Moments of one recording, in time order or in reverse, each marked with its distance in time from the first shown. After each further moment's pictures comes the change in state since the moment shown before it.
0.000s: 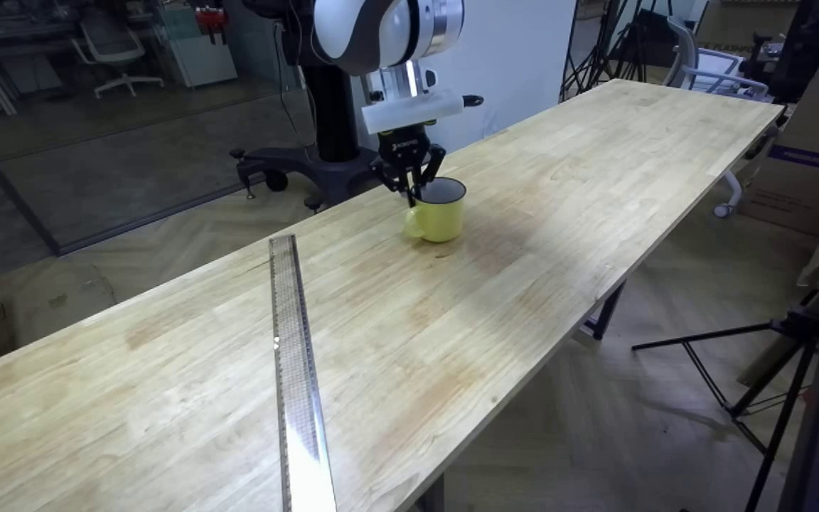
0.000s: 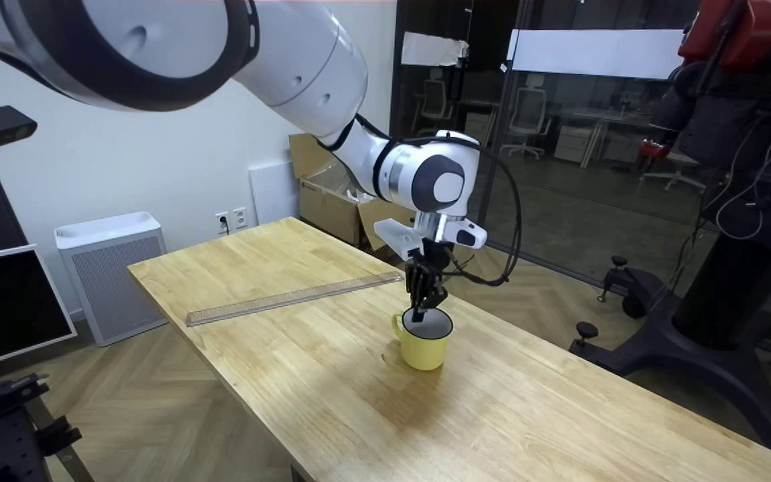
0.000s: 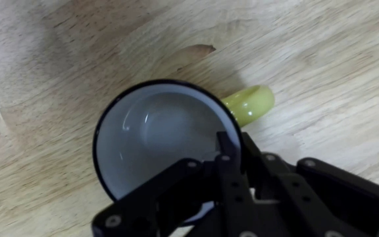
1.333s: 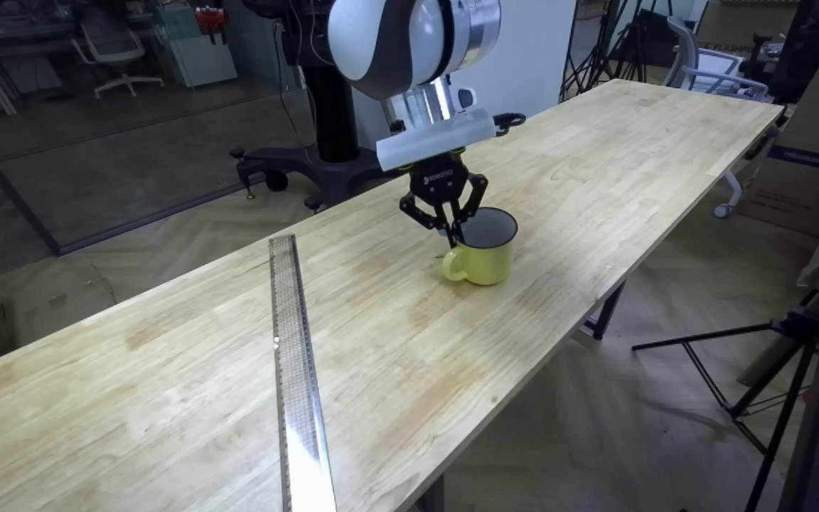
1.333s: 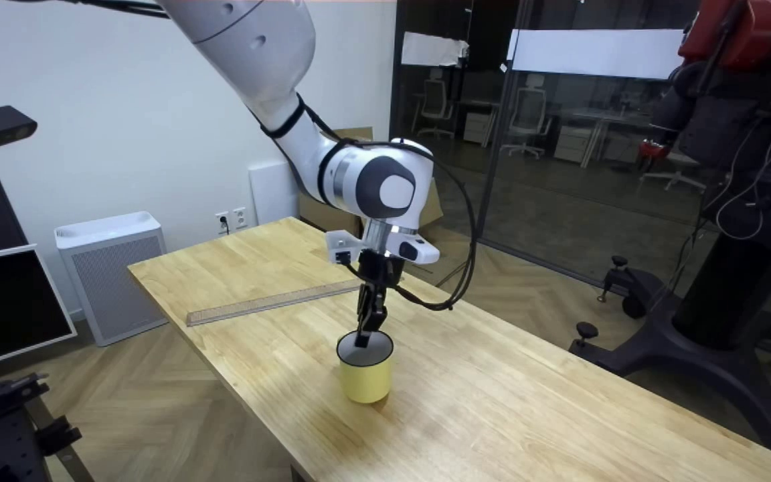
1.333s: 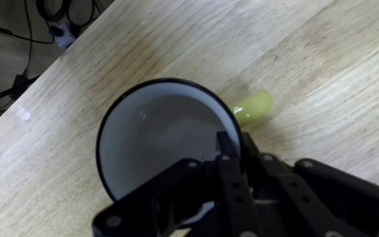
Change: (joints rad) arm 0.116 -0.256 -0.047 -0.494 0.000 0.081 0.235
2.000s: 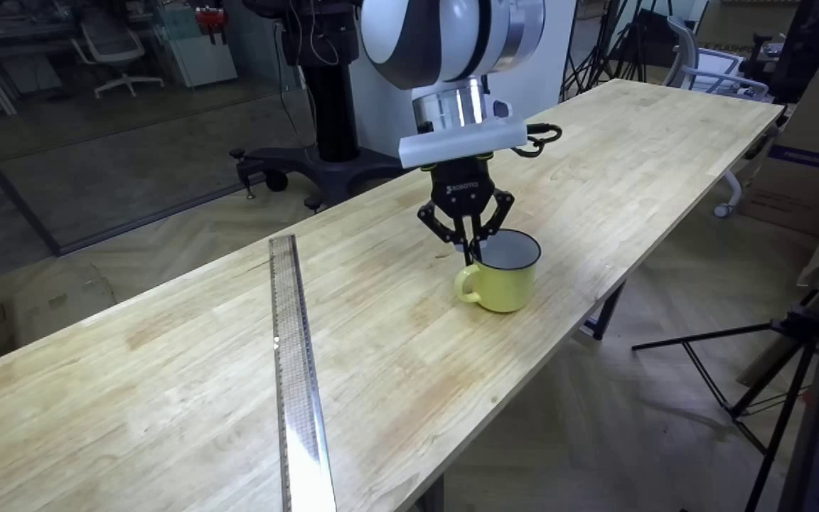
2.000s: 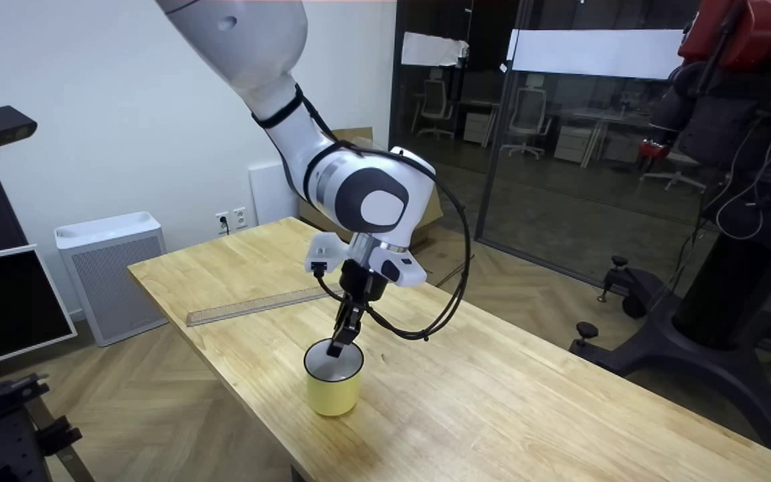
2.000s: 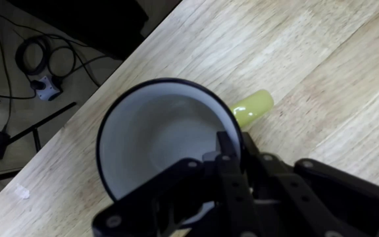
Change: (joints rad) arm -0.060 -0.096 0.044 -0.181 0.140 0.048 -0.025
